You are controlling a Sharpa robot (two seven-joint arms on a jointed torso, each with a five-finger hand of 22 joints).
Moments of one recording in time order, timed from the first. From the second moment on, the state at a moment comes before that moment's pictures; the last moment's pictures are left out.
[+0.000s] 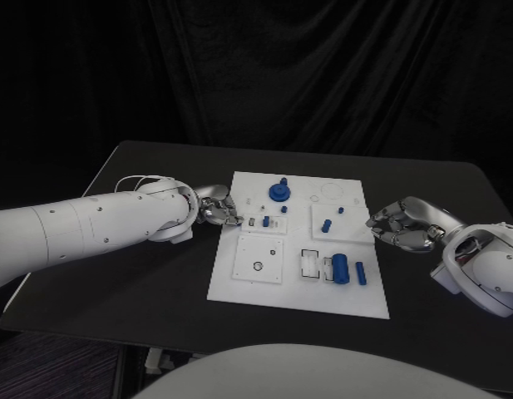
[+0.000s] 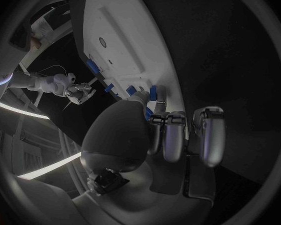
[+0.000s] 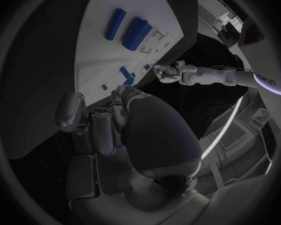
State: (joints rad) left arm 1.15 -0.75 -0.21 1.25 -1.11 -0.08 -0.09; left_hand 1.41 -0.01 0.13 0.28 0.56 1.00 0.04 0.29 0.94 1.46 -0.04 1.57 1.31 1.47 -0.09 1.57 1.31 0.01 1.46 0.03 1.47 1.31; right arm 1.18 -1.05 -0.25 1.68 -1.15 -0.42 -0.09; right_hand 1.50 -0.03 0.31 0.20 0.40 0.91 0.15 0.12 0.26 1.25 0.07 1.36 1.24 1.46 0.00 1.44 1.31 0.09 1.34 0.11 1.16 1.31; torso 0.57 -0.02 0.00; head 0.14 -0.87
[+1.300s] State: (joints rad) left arm 1.27 -0.74 -0.21 1.32 -0.99 -0.03 -0.26; left_hand 1.34 -0.07 0.30 0.23 0.42 1.00 0.04 0.28 0.97 1.47 -0.04 1.57 1.31 1.47 -0.09 1.57 1.31 0.03 1.46 0.03 1.43 1.31; right arm 1.18 -1.04 -0.25 1.68 -1.15 -0.41 -0.12; right_hand 1.50 -0.03 0.32 0.20 0.40 0.90 0.15 0.12 0.26 1.23 0.07 1.35 1.22 1.45 0.01 1.42 1.31 0.09 1.32 0.11 1.13 1.31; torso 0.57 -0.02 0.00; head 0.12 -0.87
